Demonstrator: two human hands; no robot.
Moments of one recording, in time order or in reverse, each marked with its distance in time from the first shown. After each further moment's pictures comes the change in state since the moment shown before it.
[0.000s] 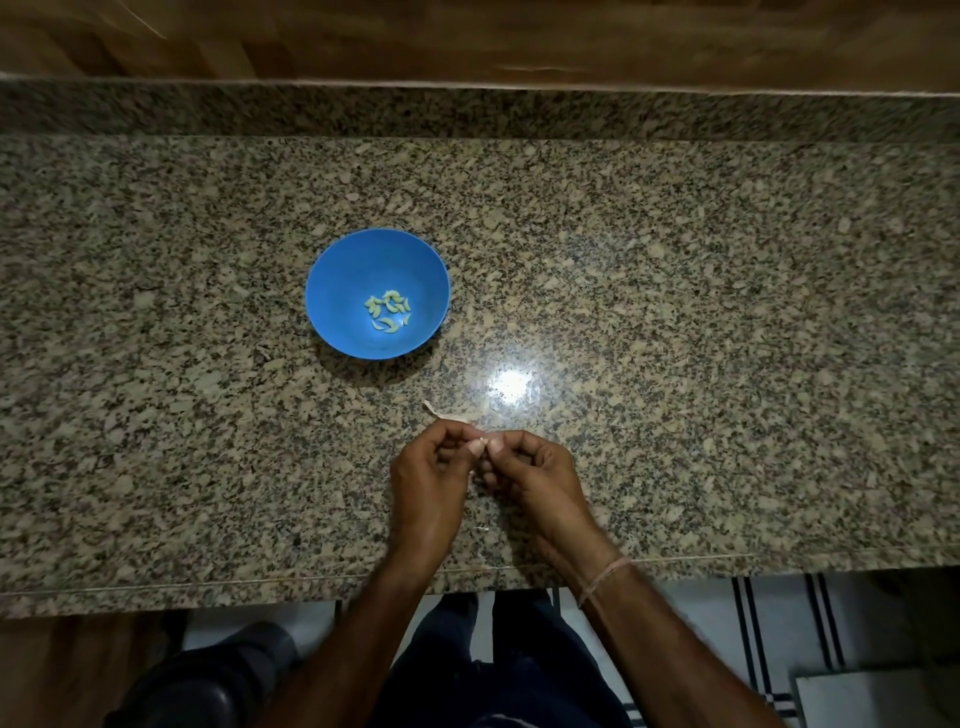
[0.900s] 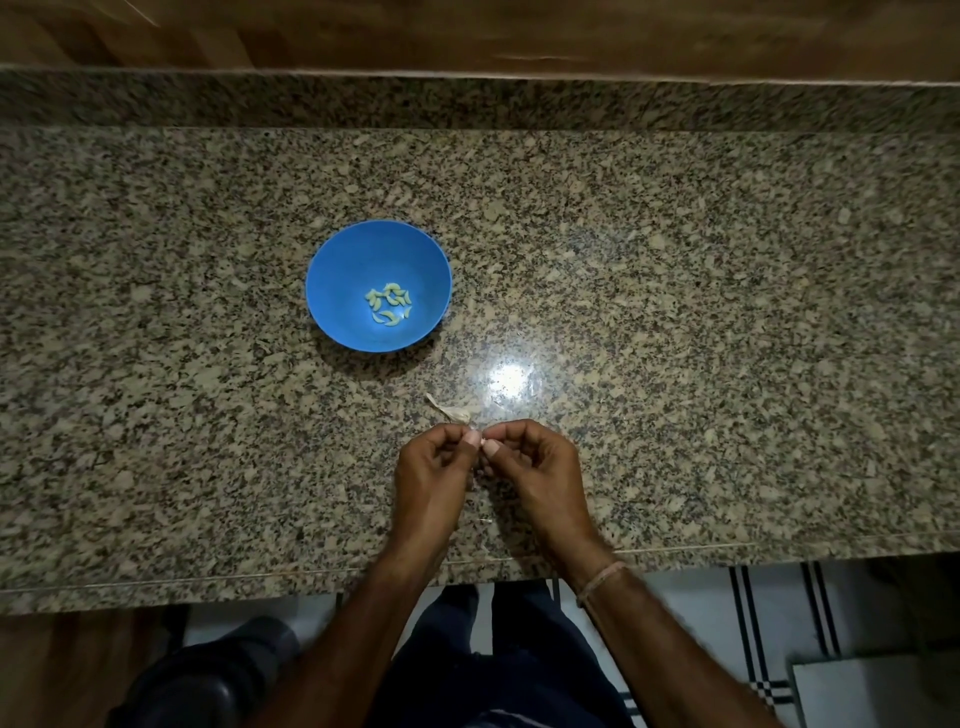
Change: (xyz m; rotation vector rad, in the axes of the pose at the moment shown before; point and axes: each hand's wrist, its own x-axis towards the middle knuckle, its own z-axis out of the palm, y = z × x) left_hand 0.002 -0.011 0.000 -0.171 -0.086 -0.188; right_hand -0.005 0.006 0.002 -0.251 0.041 -0.253
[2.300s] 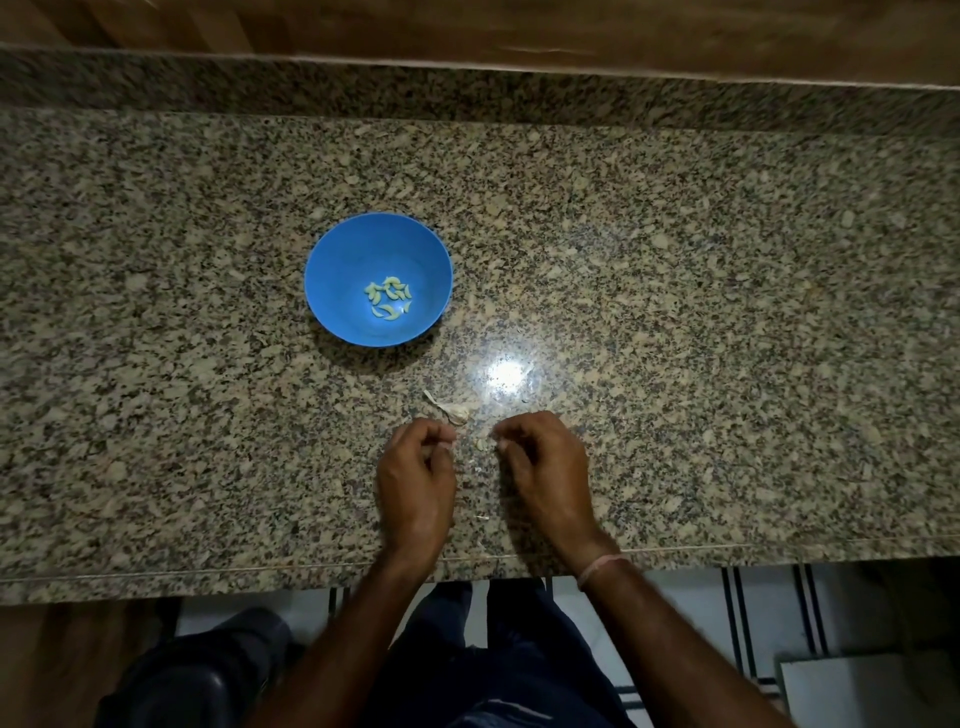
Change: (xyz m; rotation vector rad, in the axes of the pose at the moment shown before) left_hand 0.005 -0.019 -0.006 0.369 0.242 0.220; right_hand 0.018 0.020 -0.017 -0.705 0.091 -0.351
